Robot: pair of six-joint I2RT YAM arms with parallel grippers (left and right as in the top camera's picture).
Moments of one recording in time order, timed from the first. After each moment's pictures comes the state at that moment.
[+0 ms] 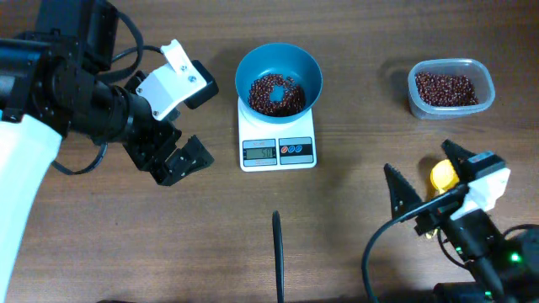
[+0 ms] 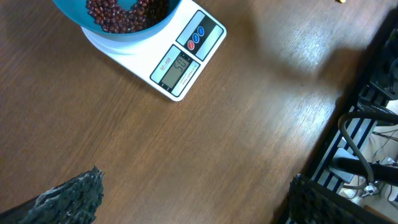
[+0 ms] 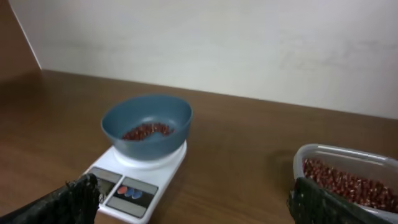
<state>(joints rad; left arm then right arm) -0.17 1.37 1.48 -1.38 0.44 0.72 -0.02 0.01 0.24 -0.33 -0.37 -0.01</state>
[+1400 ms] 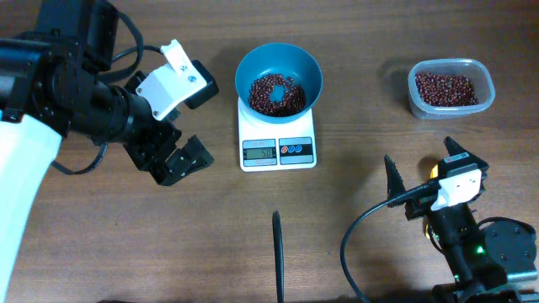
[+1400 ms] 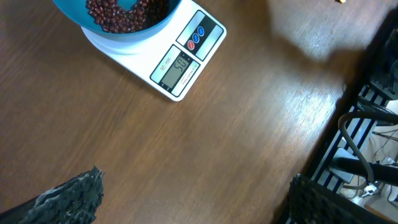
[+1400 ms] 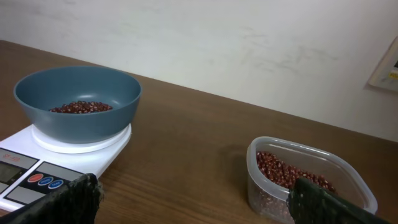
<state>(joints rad) -0.17 1.37 1.48 -1.38 0.44 0.72 0.05 0.01 0.01 -0.06 -0.14 -0.18</state>
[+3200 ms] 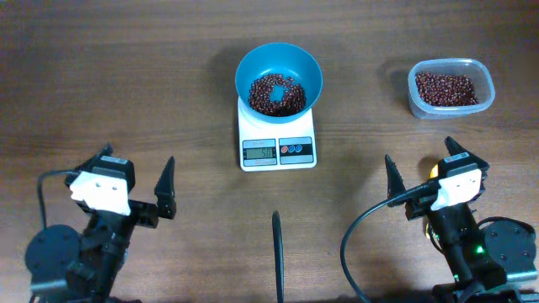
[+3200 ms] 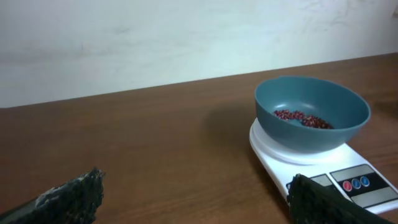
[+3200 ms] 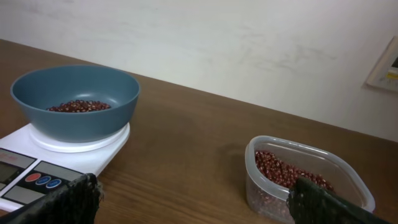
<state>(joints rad) 0.08 0.22 0.16 -0.09 0.29 0.11 0.05 0.01 0.01 -0.07 -0.13 -0.18</state>
